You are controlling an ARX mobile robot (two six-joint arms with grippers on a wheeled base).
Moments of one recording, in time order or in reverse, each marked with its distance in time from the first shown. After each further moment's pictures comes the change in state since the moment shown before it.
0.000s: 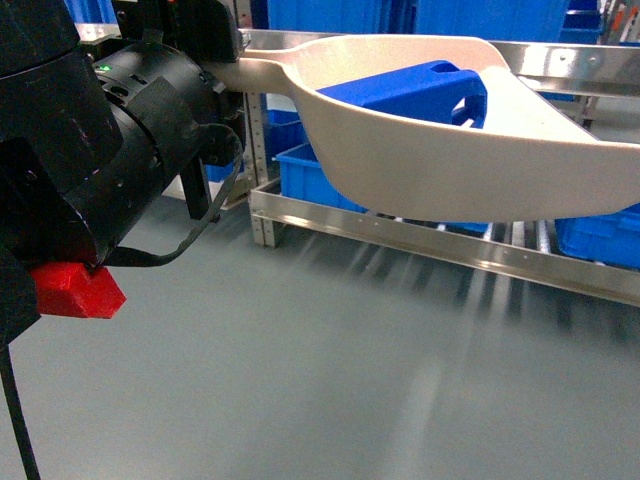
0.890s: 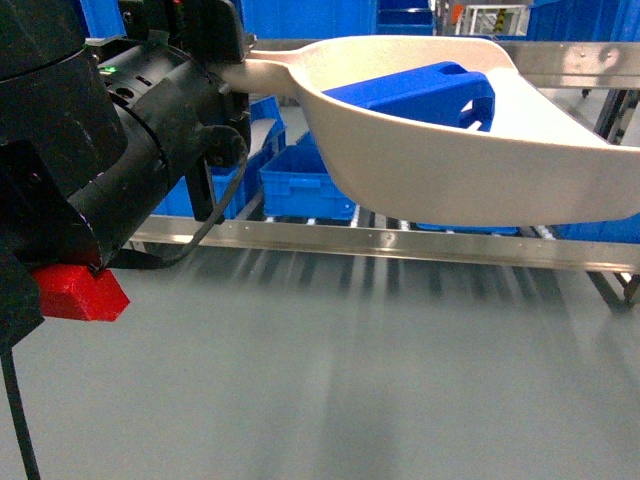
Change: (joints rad) left arm 0.000 0.000 0.000 0.000 0.003 0.000; right arm 0.000 0.000 0.000 0.000 0.000 0.000
